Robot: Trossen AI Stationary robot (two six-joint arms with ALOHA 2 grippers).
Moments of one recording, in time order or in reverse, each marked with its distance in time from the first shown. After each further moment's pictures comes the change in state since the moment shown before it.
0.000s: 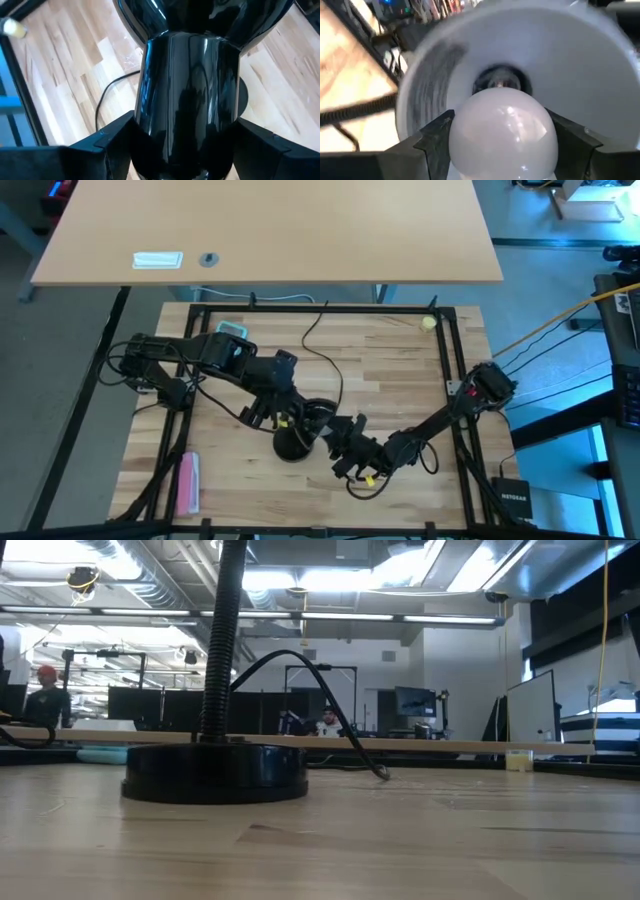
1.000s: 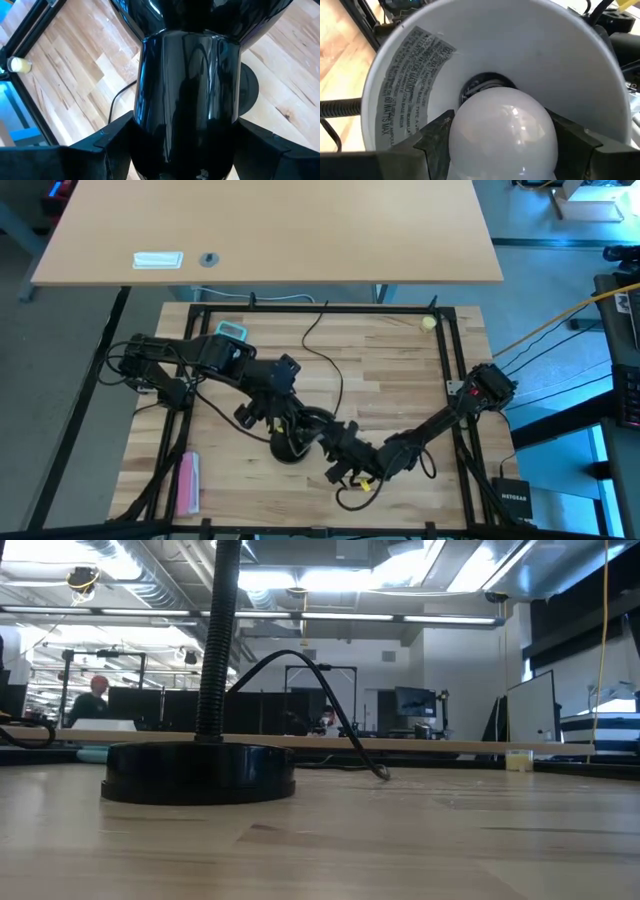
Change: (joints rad) left arm -0.013 -0.001 -0.003 0.007 -0.009 0.212; right arm 0.006 0.001 0.136 -0.212 0.026 -0.071
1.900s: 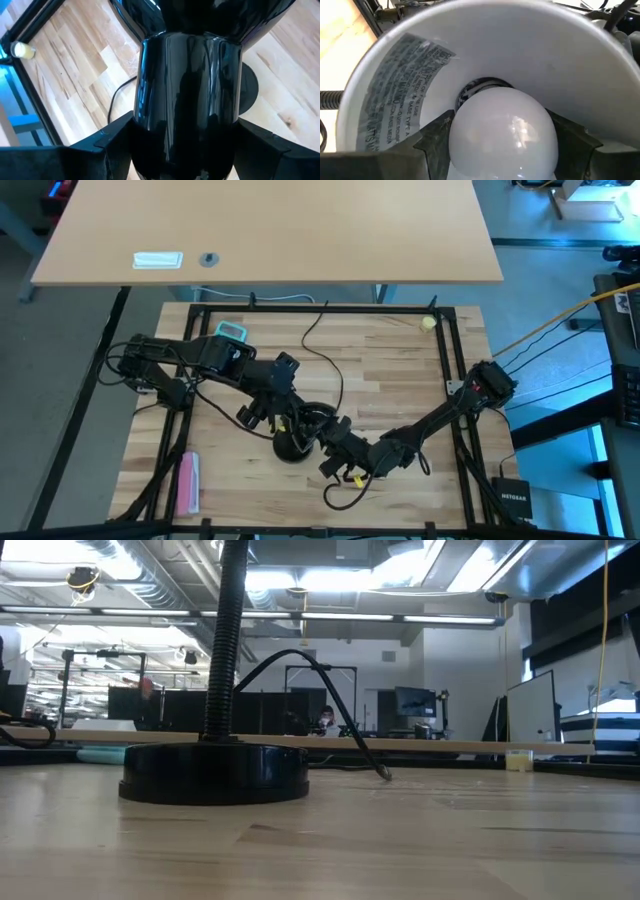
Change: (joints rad) left arm -0.023 0.000 -0.004 0.033 -0.015 -0.081; right arm -0.057 -0.005 0.077 -0.223 0.018 0.061
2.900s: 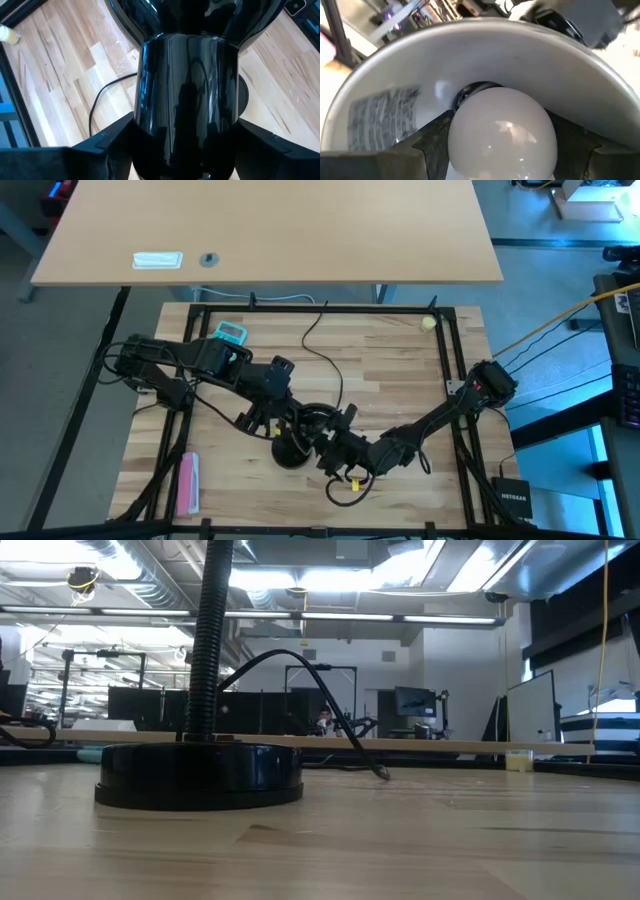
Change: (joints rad) left arm -0.017 -0.005 -0.043 0.030 0.028 -0.152; right arm -0.005 0.002 -0.001 -0.007 -0.060 0.528
